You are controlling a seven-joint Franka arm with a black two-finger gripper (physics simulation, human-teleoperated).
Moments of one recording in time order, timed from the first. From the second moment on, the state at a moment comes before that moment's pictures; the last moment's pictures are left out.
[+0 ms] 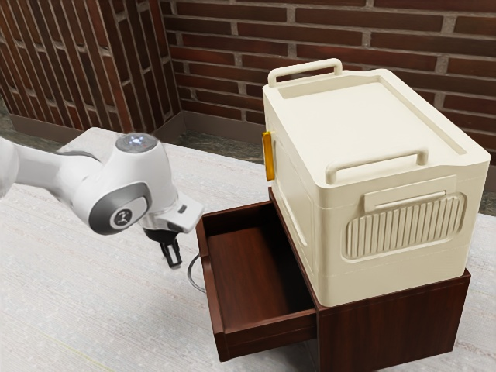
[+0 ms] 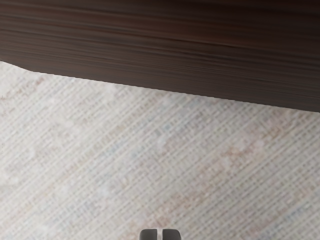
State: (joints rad) arm -0.57 -0.06 0.44 -2.43 0.18 2.45 0.43
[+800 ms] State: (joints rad) arm -0.74 -0.05 0.44 -2.46 0.17 2.74 0.44
